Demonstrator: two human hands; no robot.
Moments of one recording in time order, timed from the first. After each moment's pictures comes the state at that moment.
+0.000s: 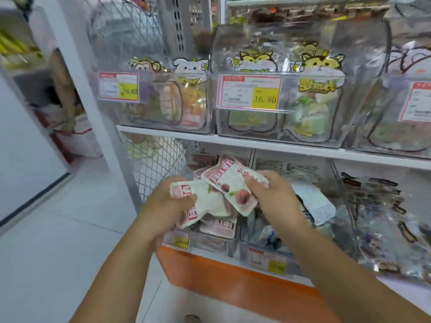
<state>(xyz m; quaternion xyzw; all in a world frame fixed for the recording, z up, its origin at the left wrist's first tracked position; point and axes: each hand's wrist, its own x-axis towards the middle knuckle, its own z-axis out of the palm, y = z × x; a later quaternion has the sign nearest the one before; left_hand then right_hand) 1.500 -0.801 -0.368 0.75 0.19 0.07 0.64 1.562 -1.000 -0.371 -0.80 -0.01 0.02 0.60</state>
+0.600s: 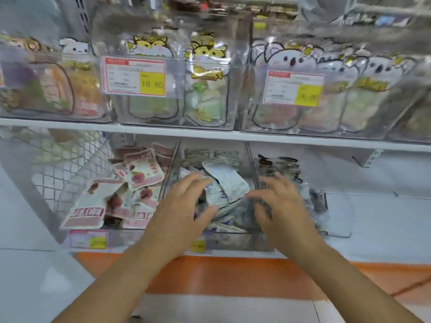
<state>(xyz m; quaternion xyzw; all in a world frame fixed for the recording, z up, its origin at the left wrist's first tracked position) 1.503 -0.927 -0.390 0.94 -0.15 0.11 0.29 1.515 -1.151 -0.402 -0.96 -0.12 -0.17 0.19</state>
